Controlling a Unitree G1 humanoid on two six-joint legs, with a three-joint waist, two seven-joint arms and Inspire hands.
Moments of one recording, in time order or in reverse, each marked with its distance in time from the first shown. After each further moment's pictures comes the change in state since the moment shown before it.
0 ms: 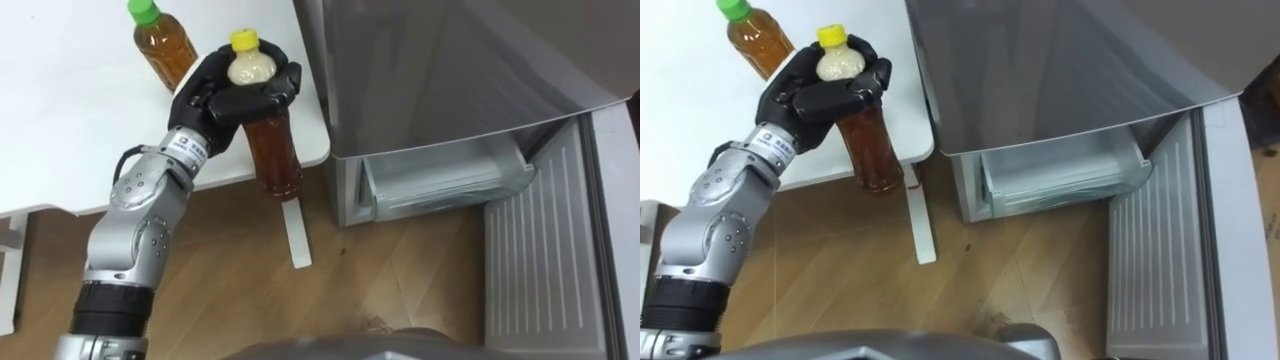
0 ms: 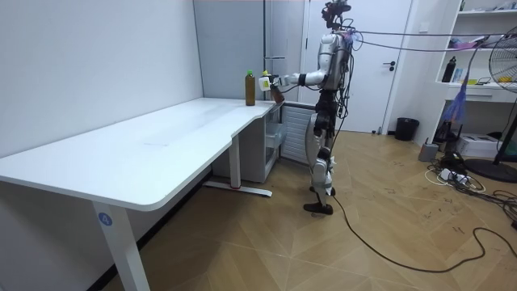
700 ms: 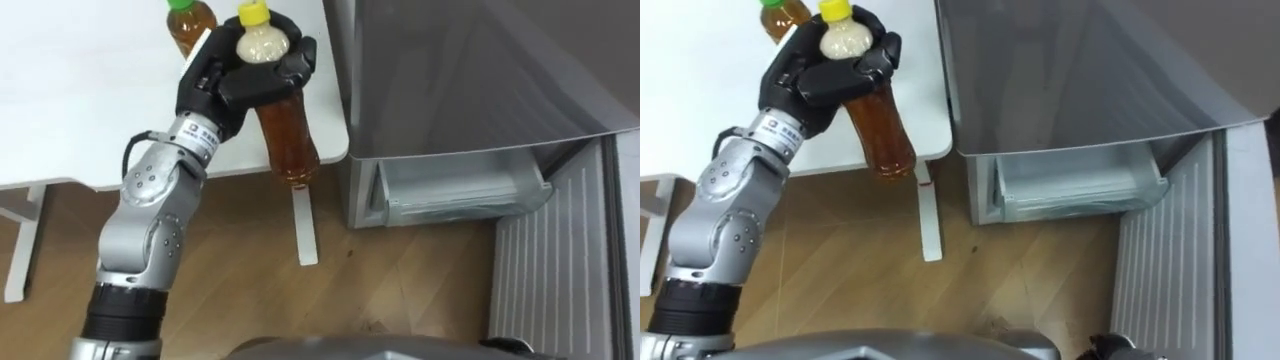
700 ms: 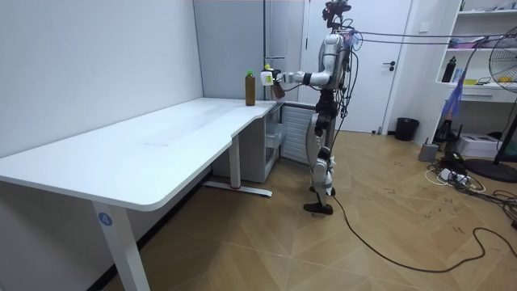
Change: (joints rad) left arm 0.032 -0.066 -0.033 -0.130 0.008 -0.007 0.036; right arm -0.018 -0.022 0.012 -0.094 0.160 -0.024 -0.102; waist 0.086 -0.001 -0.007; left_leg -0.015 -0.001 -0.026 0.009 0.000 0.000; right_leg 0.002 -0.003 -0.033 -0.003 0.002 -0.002
